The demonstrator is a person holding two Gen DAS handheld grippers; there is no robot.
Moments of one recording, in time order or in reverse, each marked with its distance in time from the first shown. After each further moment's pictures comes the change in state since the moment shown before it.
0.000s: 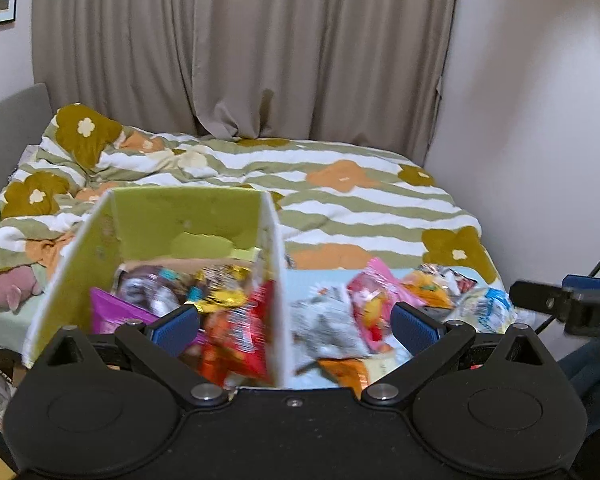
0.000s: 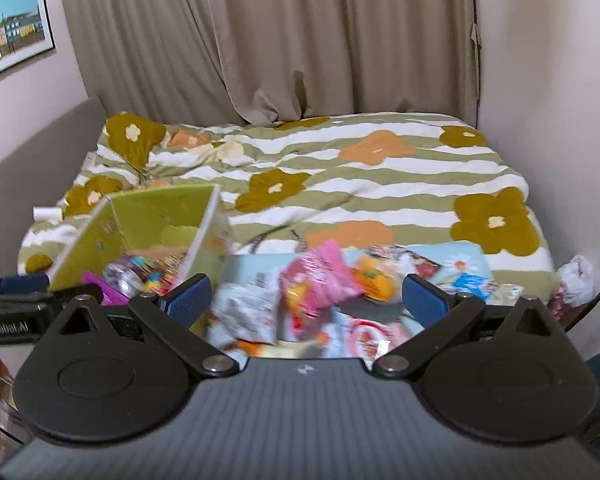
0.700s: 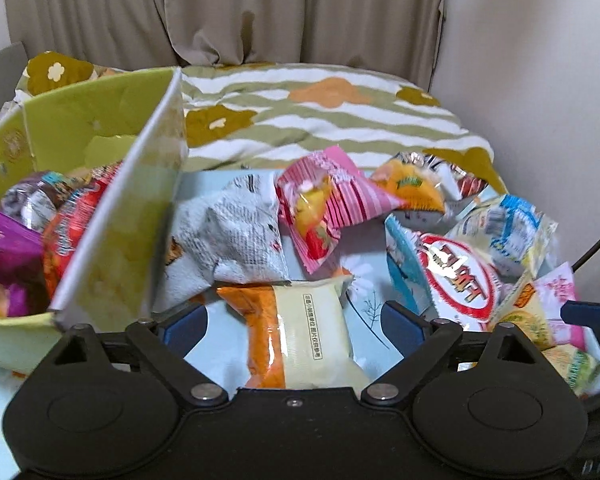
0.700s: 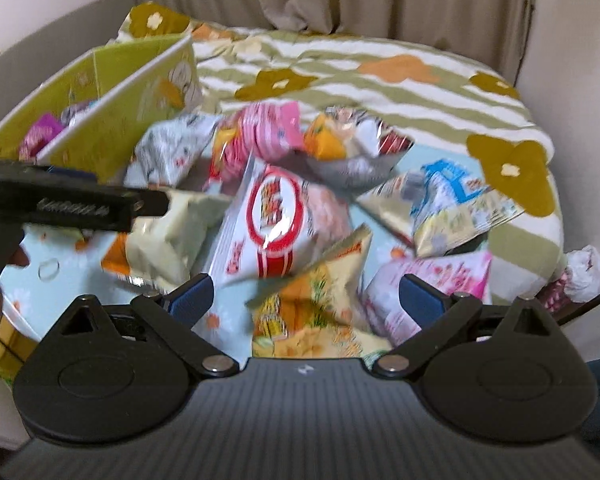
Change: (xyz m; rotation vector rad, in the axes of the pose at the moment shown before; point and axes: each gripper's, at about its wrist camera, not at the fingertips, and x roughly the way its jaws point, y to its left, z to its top) left arm 0.130 -0.090 -0.070 0.025 0.184 0.053; right arm 0.079 -0.080 -0.099 -0.211 0.216 0.089
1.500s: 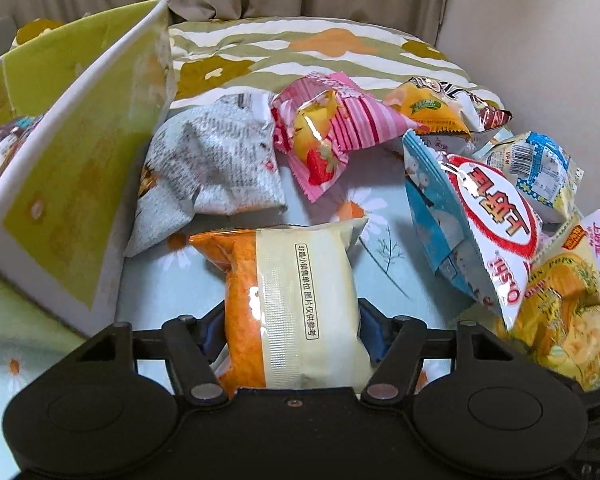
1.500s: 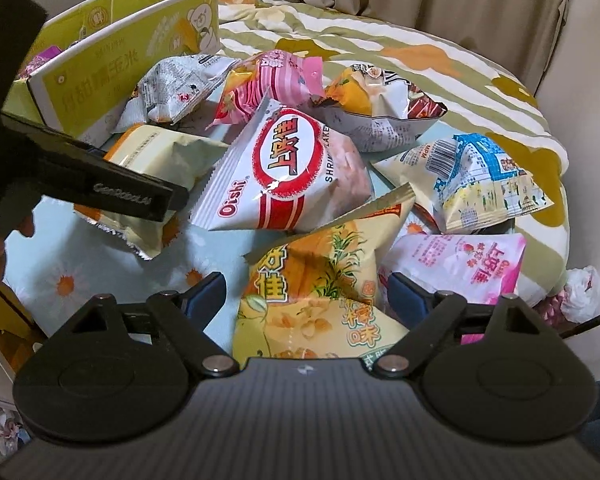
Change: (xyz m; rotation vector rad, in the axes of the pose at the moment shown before) left arm 0.032 0.000 -0.029 0.003 0.125 0.005; right arm 0.031 0.005 -0.019 -0.121 0.045 -0.016
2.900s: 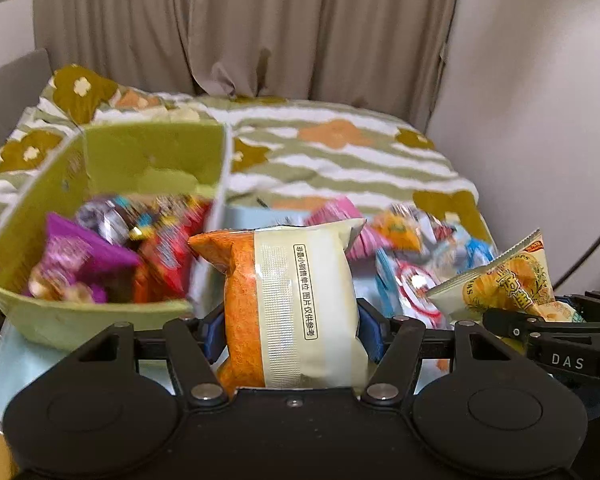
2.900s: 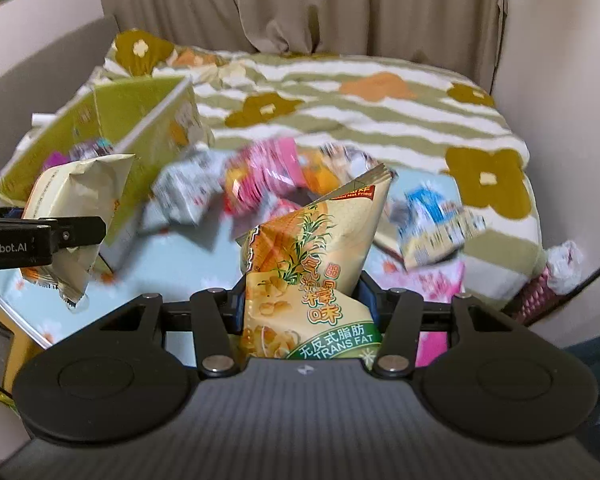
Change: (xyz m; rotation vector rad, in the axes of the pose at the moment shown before) left arm -0.150 0.044 0.013 -0.064 -0.227 -0.036; right arm -0.100 0.011 0.046 0.206 -0.116 -0.031
